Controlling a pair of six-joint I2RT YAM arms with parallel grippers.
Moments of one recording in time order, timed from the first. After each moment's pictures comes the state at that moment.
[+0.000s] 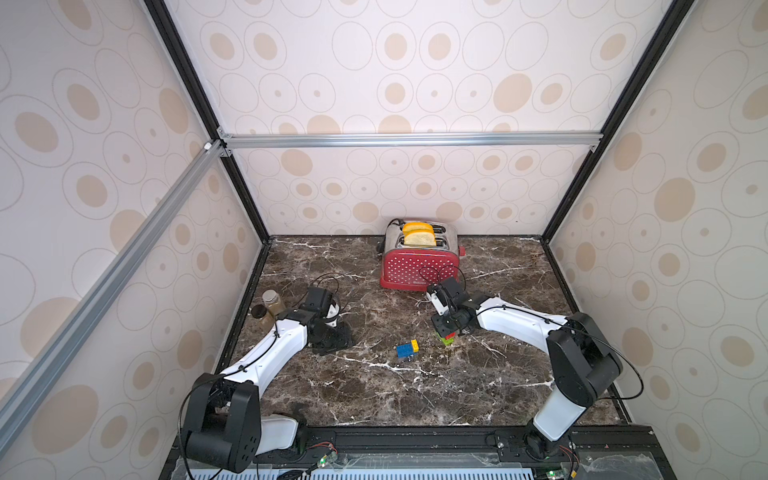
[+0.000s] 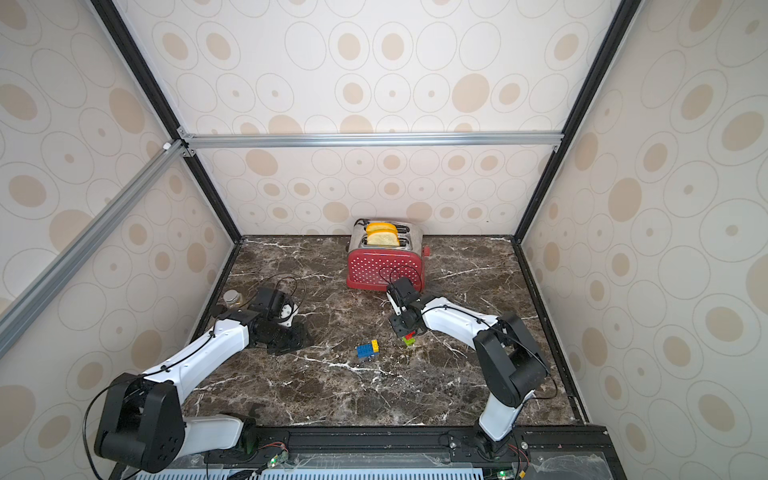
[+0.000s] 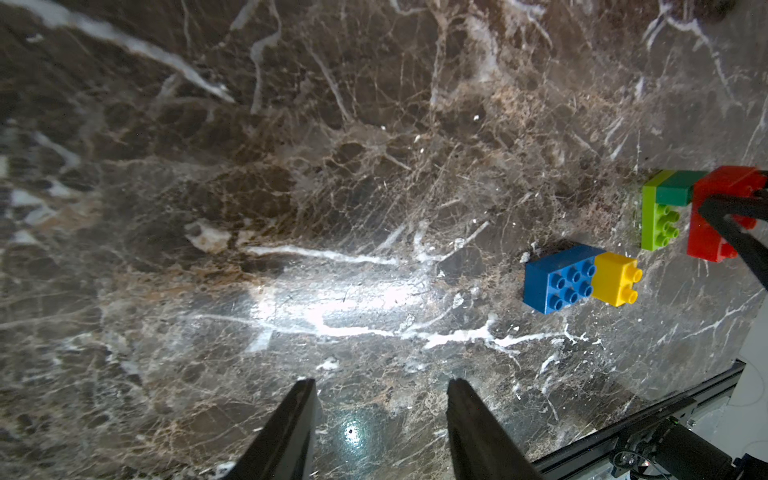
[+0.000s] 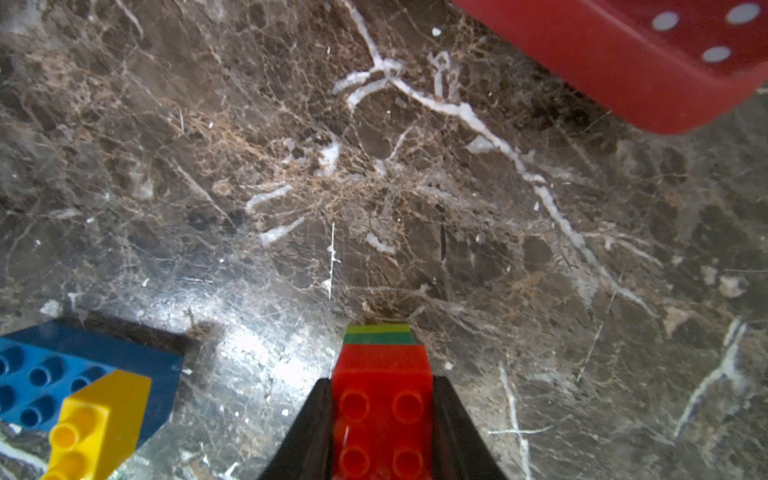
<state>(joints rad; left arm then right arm) -0.24 1.31 0.80 -0.75 0.31 -0.40 0.71 1.70 1.07 -0.53 0.11 0.09</state>
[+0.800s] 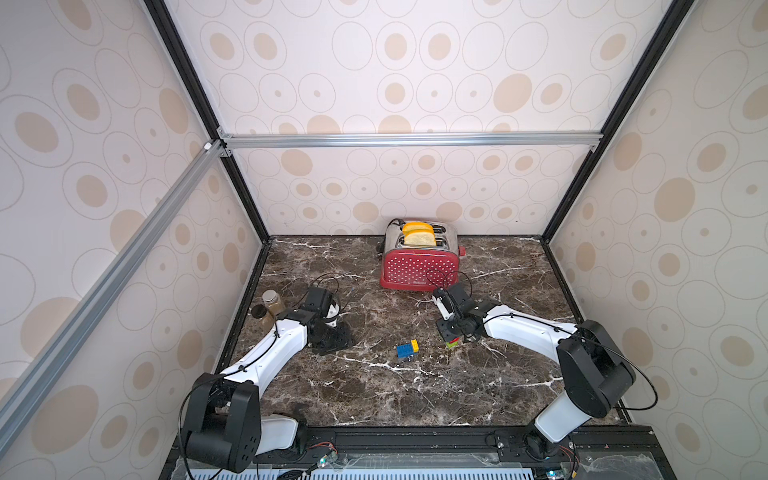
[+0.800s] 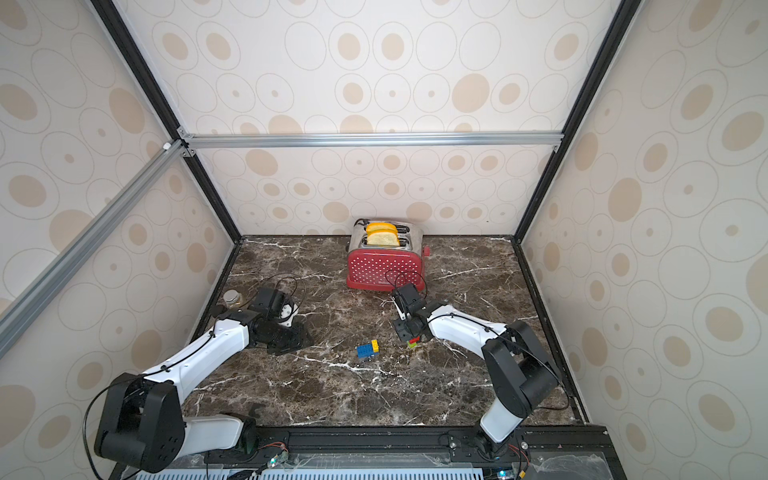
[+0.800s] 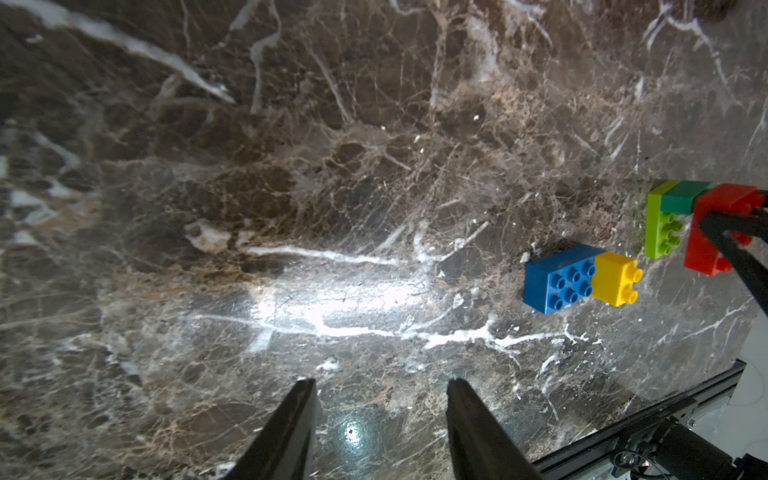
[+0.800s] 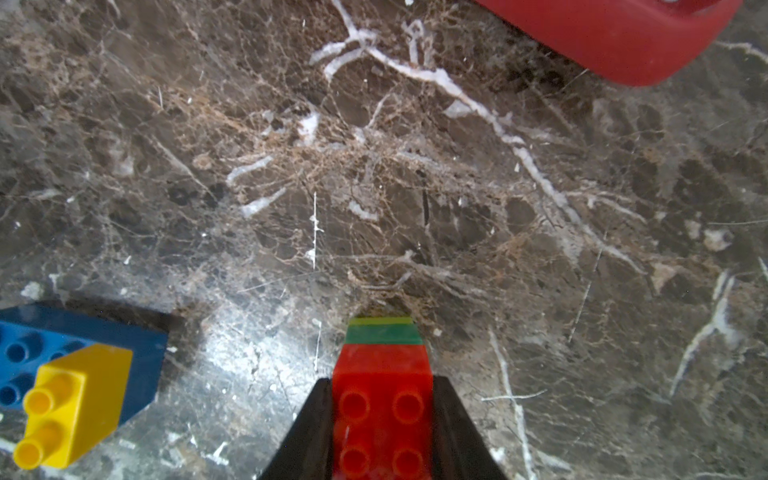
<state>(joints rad) -0.24 1.31 0.80 -0.75 0.31 -0.40 0.71 1.63 0.98 -0.48 0.11 0.10</state>
